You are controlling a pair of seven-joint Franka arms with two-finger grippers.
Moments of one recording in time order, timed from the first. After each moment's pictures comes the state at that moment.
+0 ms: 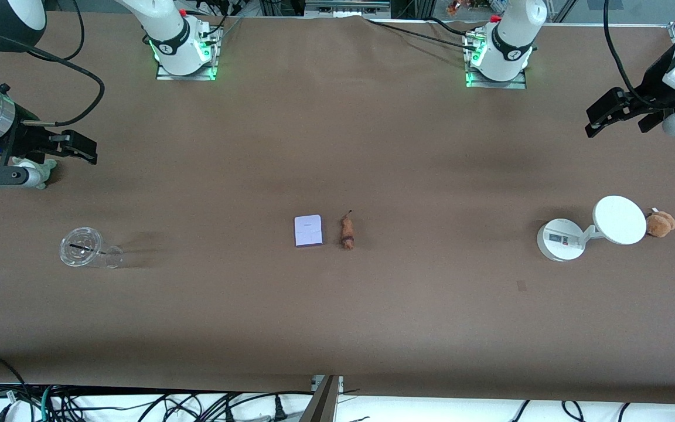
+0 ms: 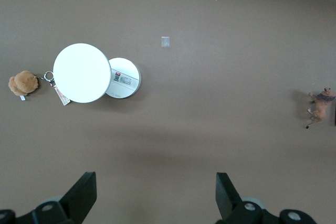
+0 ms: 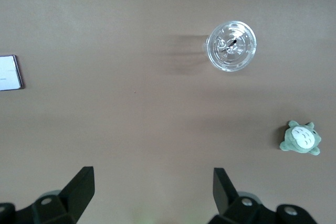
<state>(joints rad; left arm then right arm) 0.01 -0.06 -0.09 -1.58 0.00 1.54 -0.22 0.21 0.16 -0.13 -1.44 -0.03 1.49 0.07</state>
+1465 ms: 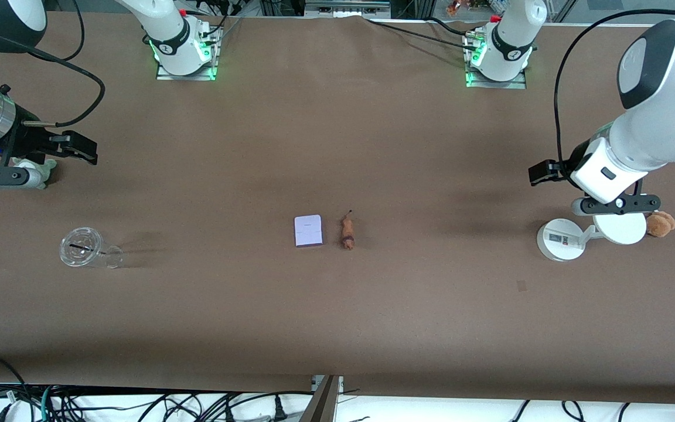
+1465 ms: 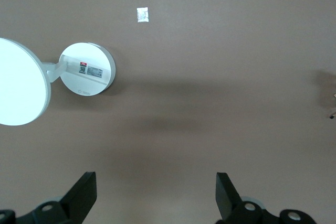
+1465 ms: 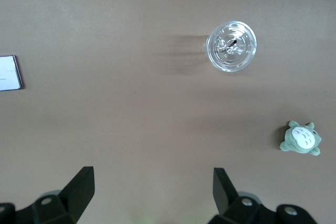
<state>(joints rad) -0.03 0.20 -0.10 -1.58 0.00 1.61 -0.22 0.21 0.17 -0.13 -1.44 -0.03 1.49 0.07</state>
